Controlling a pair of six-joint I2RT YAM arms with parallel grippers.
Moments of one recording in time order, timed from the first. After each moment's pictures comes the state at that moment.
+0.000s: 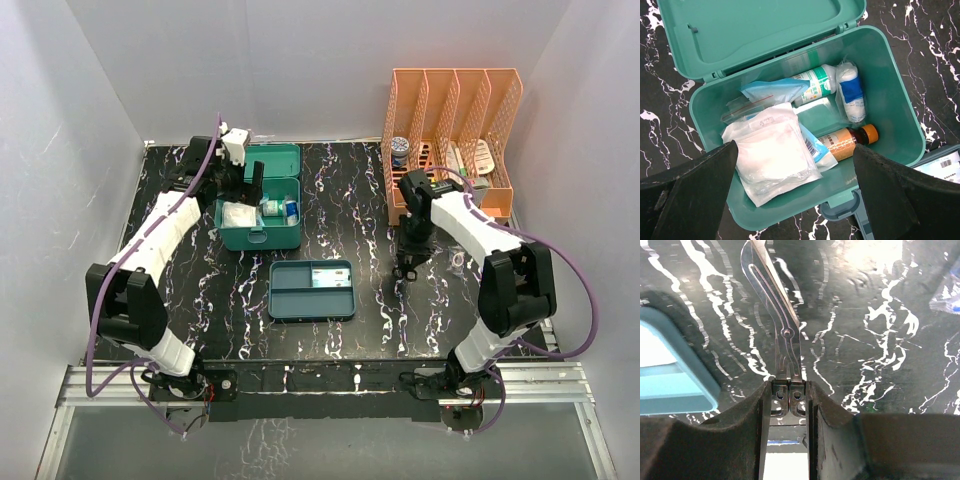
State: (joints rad) left arm -0.22 1.57 1.36 -0.49 0.14 0.05; right arm 0.26 1.64 1.25 -1.06 -0.01 0.45
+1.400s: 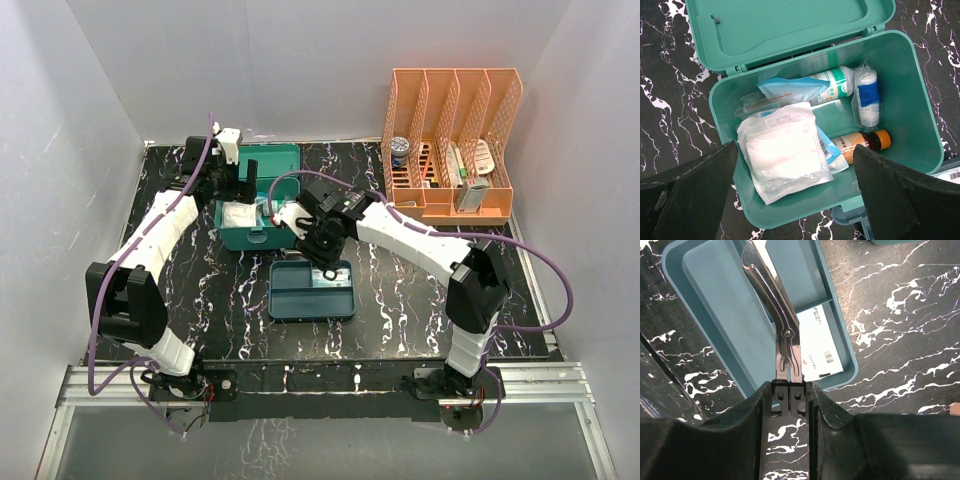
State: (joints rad) left arm -0.19 1.58 1.36 -0.49 0.10 0.02; right arm 0.83 1.81 1.63 -0.97 -0.18 -0.32
